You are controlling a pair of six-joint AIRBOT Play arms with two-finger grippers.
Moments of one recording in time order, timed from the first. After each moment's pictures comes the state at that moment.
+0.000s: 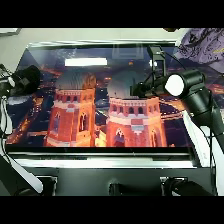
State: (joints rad) left arm 0.37 -2.14 2.05 1.73 -0.78 -1.91; right arm 0.39 -1.23 1.42 -1.48 1.10 1.76
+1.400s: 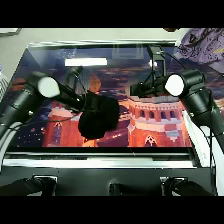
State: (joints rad) left arm -0.54 -1.37 1.48 1.34 -1.33 -1.94; right arm 0.39 -1.23 1.42 -1.48 1.10 1.76
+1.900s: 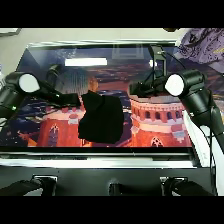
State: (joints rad) left arm -0.29 -1.31 1.40 1.36 -1.33 -1.80; right arm 0.39 -1.23 1.42 -1.46 1.11 1.80
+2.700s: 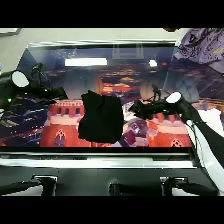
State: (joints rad) left arm -0.08 -1.43 1.40 1.36 -1.23 -1.80; right arm 0.12 -1.48 1.03 -0.65 0.99 1.47
